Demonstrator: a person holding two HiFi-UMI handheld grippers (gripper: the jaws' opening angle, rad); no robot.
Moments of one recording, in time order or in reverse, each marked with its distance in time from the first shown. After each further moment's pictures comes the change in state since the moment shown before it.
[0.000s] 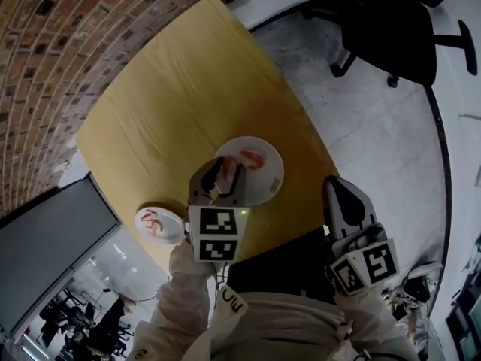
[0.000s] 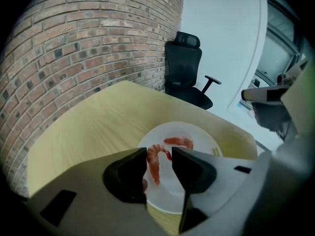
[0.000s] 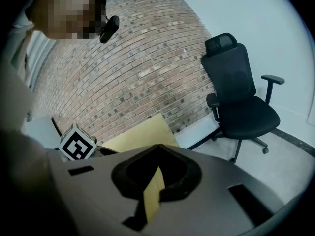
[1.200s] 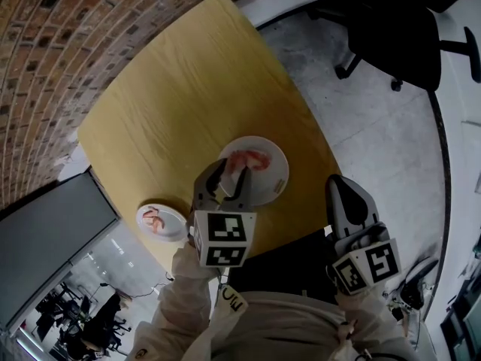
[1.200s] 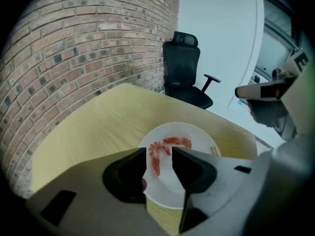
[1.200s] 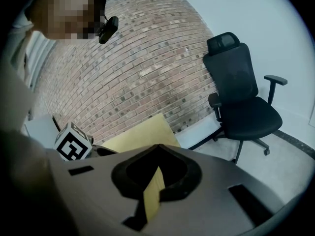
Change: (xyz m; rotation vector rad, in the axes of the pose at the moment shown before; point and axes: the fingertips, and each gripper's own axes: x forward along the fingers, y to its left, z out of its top) left arm -0.006 -0.003 0.003 0.032 0.001 0.021; right arm 0.008 -0.001 0.005 -0.009 0.012 0.012
